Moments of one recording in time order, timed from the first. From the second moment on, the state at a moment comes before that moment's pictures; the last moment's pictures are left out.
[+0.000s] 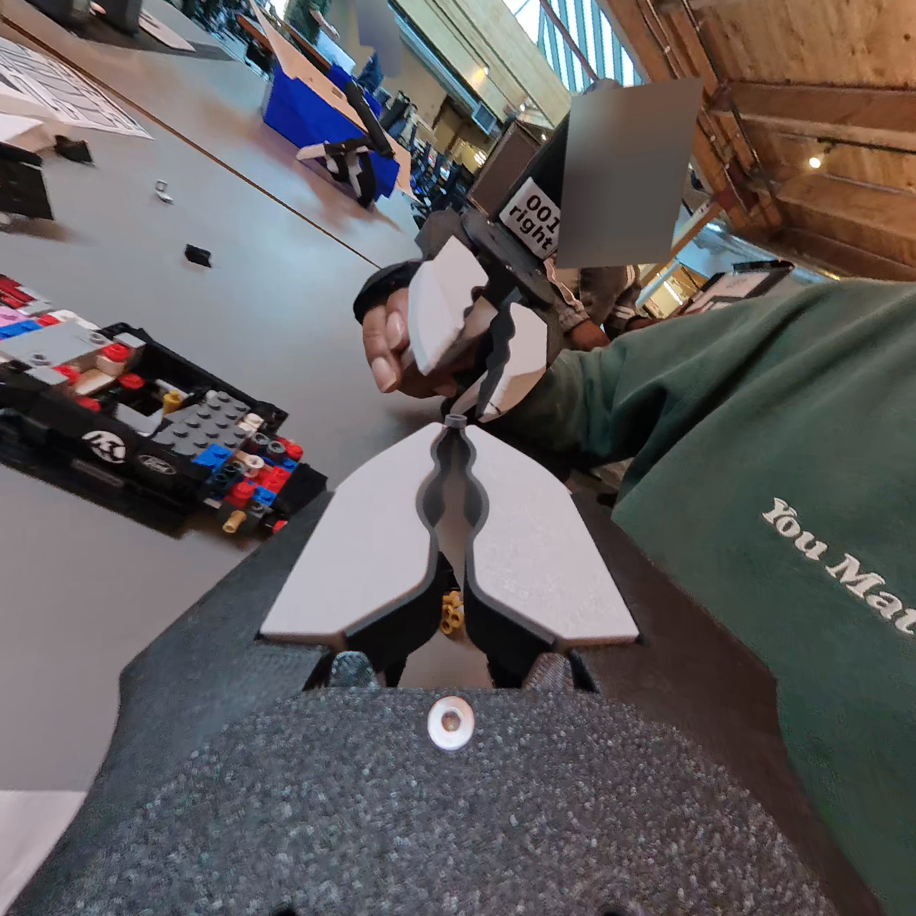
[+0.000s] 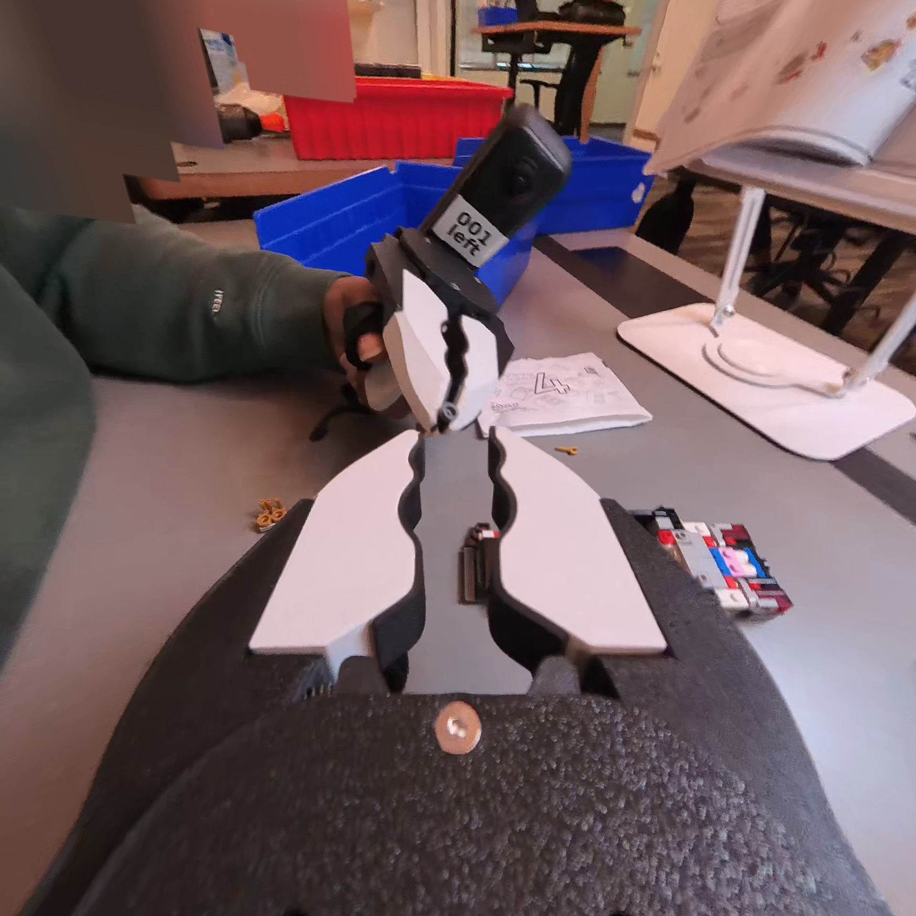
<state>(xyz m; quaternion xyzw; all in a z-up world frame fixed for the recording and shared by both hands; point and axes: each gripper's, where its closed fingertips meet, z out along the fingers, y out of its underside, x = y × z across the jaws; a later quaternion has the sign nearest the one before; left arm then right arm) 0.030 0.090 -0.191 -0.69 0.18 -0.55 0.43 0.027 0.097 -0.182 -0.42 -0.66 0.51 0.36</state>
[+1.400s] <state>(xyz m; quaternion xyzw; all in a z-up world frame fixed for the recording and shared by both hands) -0.006 0.115 -0.236 -0.81 0.16 -0.38 0.43 0.113 0.298 -0.257 -0.68 -0.59 0.11 0.42</state>
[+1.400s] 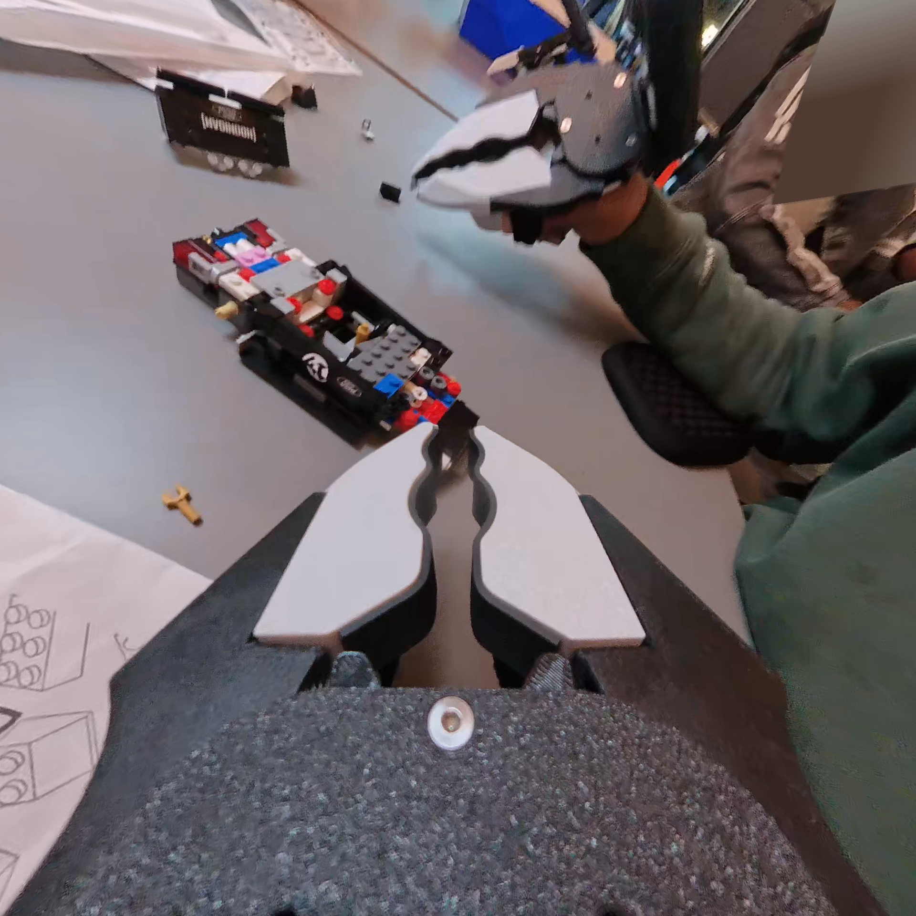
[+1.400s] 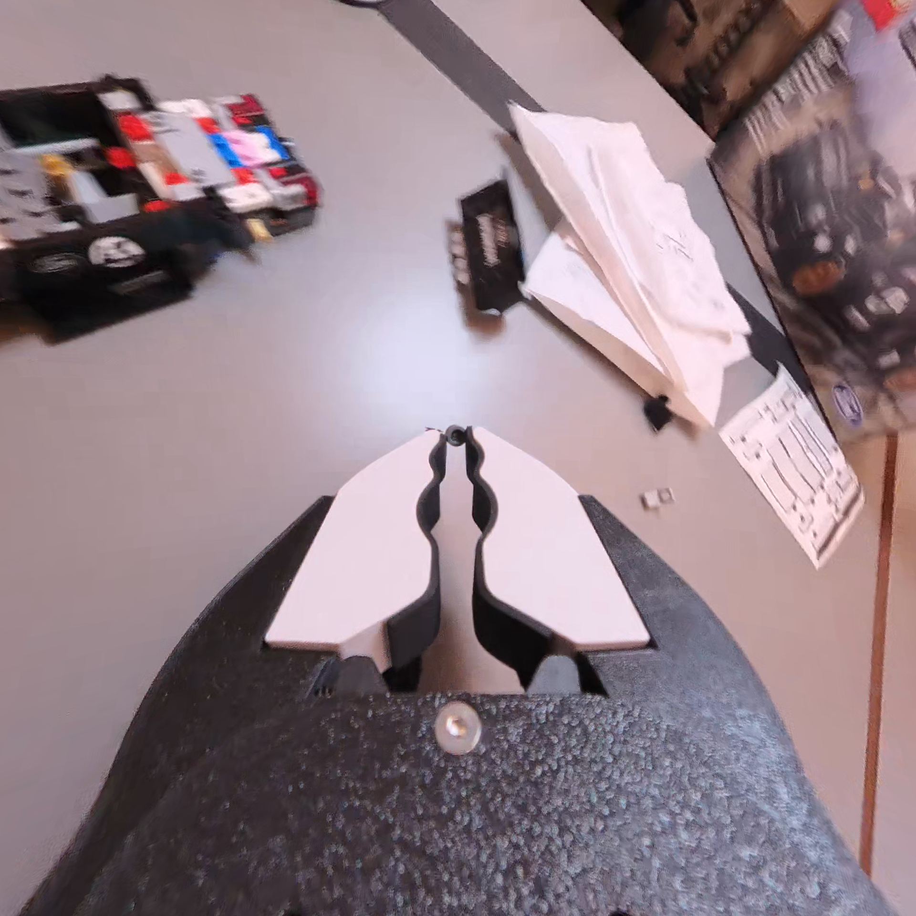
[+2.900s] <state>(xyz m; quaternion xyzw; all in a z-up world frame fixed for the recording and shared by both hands) -0.026 0.122 -0.160 -0.73 0.18 -0.23 0.62 0.081 0.247 -0.146 -0.51 -0.50 0.32 0.62</state>
